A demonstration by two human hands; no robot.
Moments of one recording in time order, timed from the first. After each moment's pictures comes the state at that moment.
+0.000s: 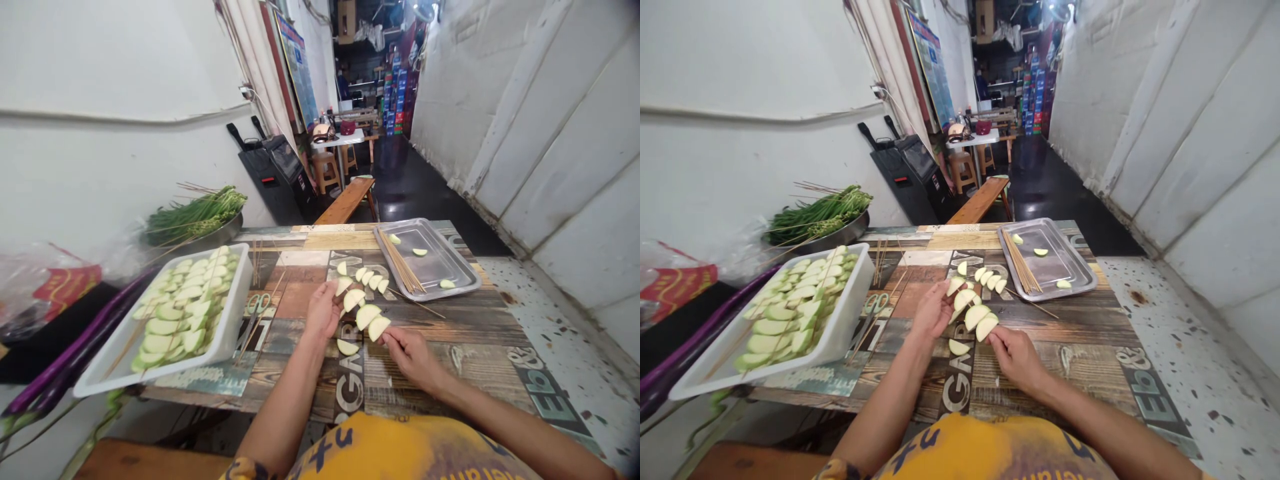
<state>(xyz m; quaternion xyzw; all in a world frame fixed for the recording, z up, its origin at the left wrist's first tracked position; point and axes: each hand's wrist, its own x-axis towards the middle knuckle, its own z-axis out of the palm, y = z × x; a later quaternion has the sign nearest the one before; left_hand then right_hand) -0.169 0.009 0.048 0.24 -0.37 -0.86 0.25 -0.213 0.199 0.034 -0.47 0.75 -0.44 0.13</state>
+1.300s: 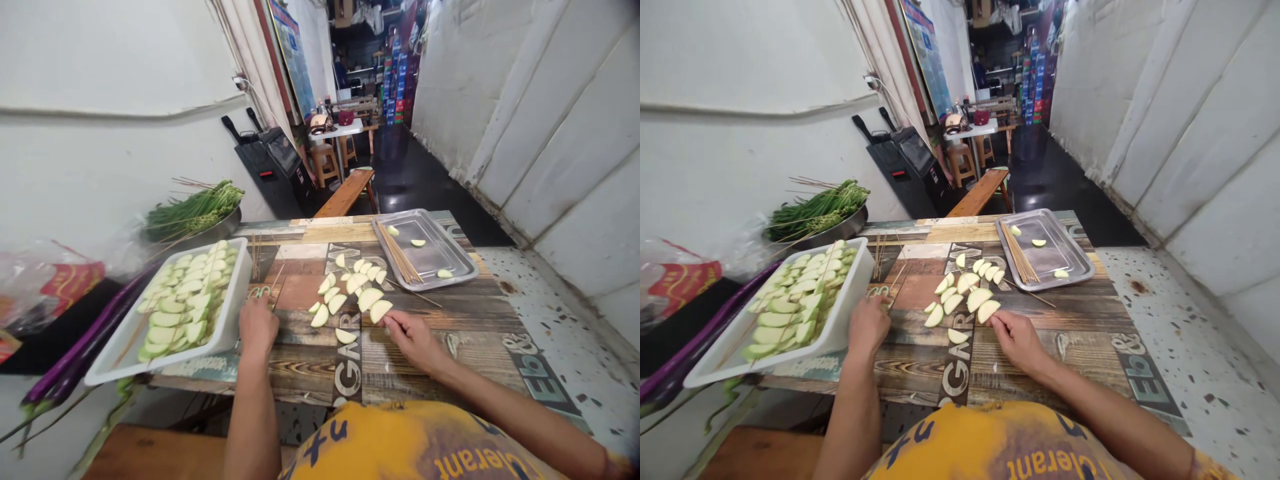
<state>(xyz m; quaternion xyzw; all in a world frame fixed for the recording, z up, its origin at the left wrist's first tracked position) -0.063 -0.072 0.044 0.46 -0.88 -0.06 0.14 -0.218 0.203 0.041 -0.43 0.76 -0.48 0.12</state>
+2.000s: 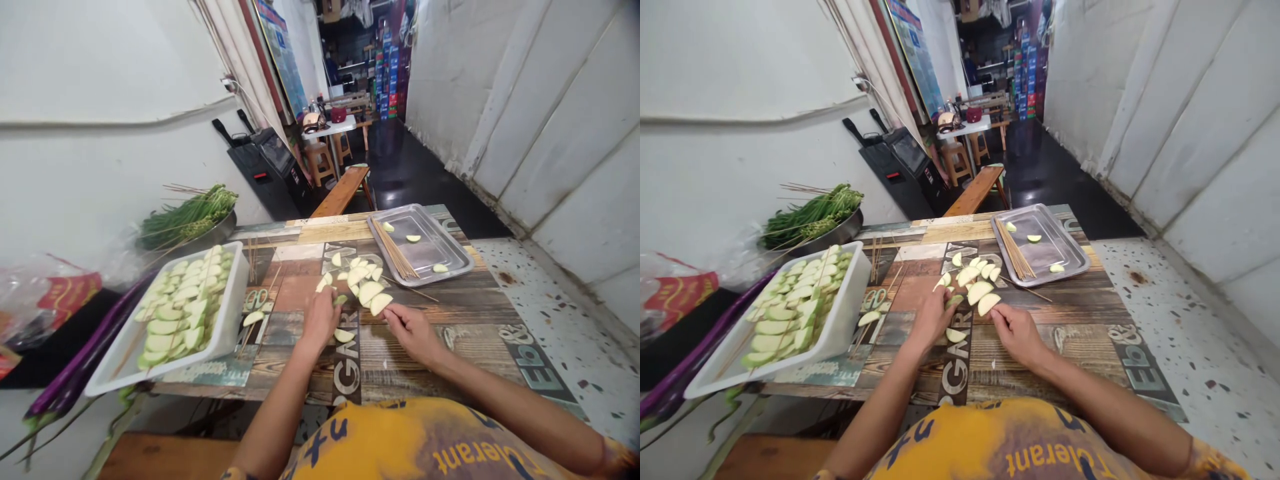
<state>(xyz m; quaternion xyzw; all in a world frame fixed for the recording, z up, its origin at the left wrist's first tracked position) -0.140 0.010 0.036 0.27 -0.93 -0.21 0.10 -0.222 0.205 0.043 -0.40 0.77 -0.49 0.11</state>
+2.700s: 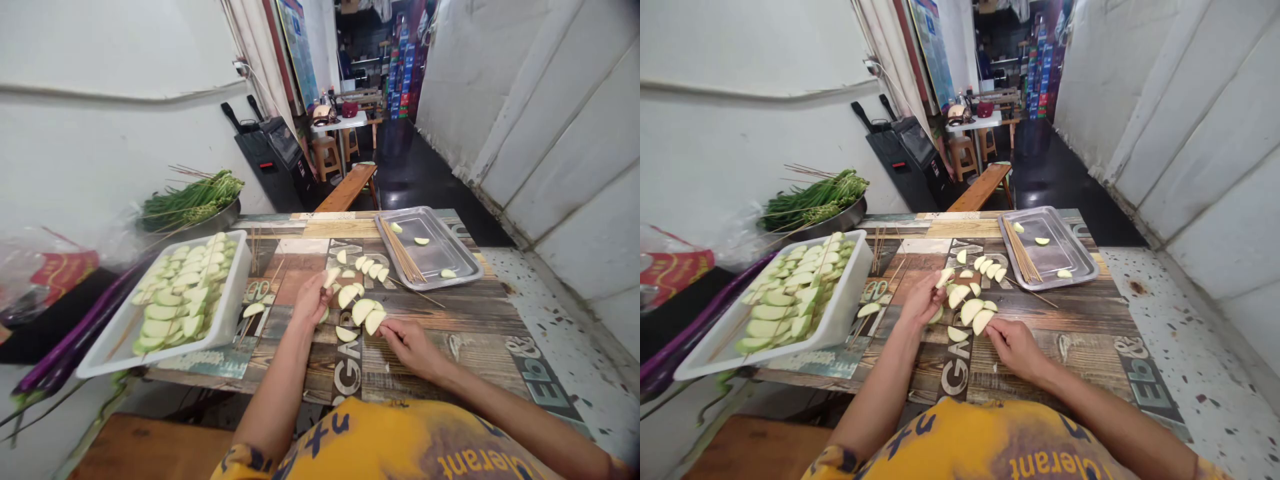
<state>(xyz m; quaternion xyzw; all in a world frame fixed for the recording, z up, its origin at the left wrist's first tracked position) -0.156 -0.019 0.036 0.27 -0.43 -0.83 0.22 -0.214 0.203 0.038 -0.49 0.74 -0.42 0.16</state>
